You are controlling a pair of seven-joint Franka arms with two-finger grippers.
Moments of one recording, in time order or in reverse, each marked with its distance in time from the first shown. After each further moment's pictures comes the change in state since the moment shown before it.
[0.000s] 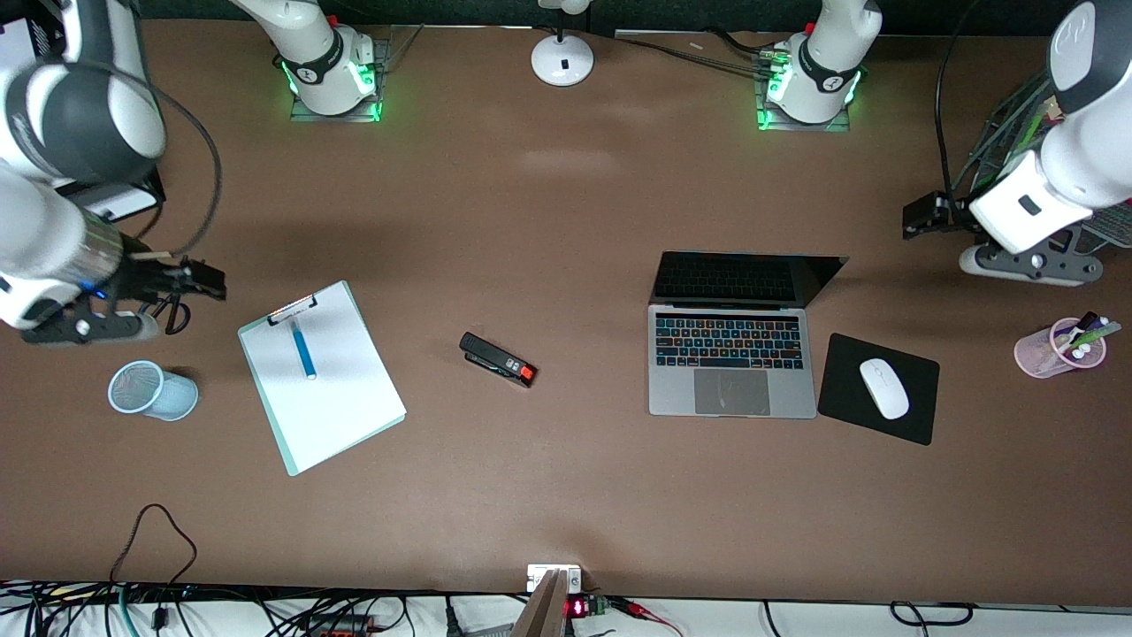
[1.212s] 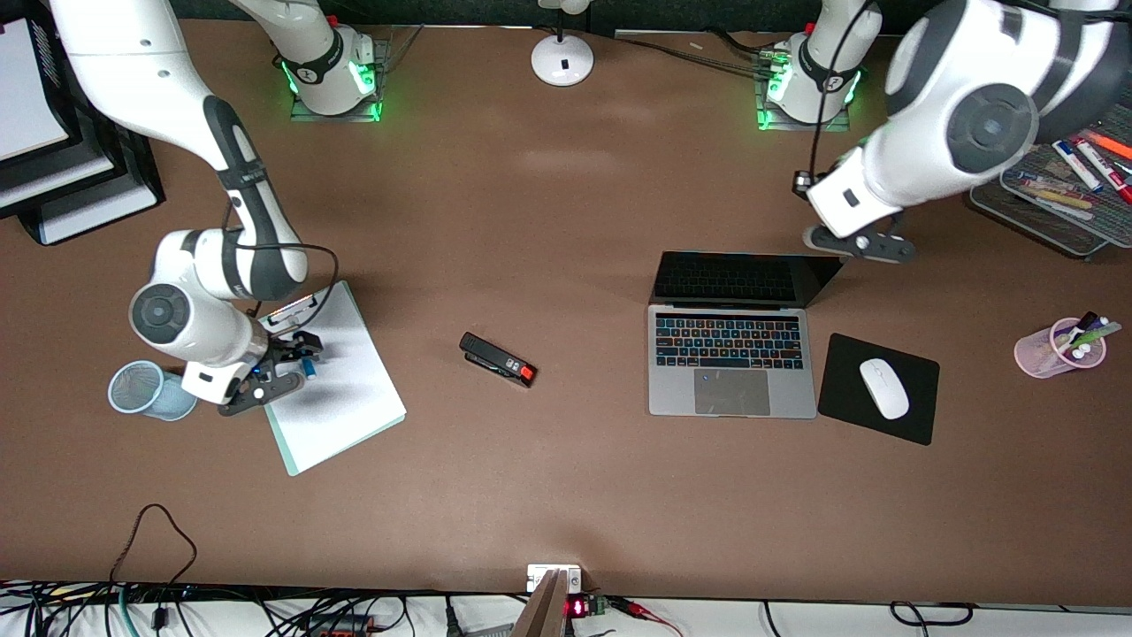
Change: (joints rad) left arm -0.043 -0.104 -0.195 -0.247 -0.095 -0.004 -0.191; right arm 0.020 0.285 0.014 -0.172 0.000 0.525 -0.317
